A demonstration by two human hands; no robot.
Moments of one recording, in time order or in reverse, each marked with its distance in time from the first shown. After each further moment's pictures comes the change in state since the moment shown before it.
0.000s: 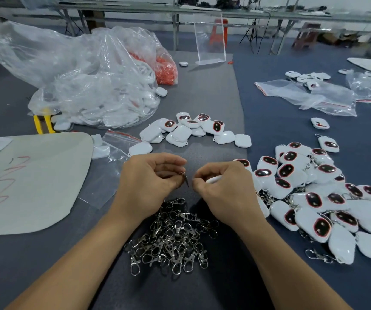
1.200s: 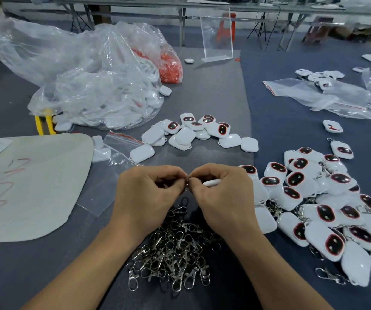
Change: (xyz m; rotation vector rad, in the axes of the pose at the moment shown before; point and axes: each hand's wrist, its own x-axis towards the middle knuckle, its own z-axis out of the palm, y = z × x) left_hand -0.008 0.003 0.001 0.243 0.100 0.139; right_hand 0.004 -0.004 0.012 0.111 0.060 -0.072
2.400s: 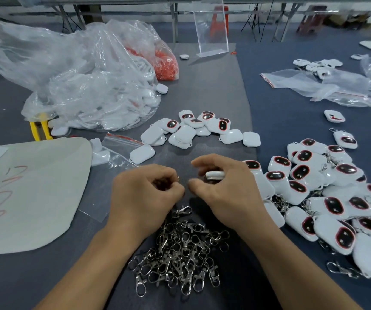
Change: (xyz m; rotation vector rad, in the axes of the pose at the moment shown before) left_hand 0.002 -0.002 -0.008 0.244 0.011 -0.019; right_hand 0.007 0.004 -0.004 0.008 -0.093 0.055
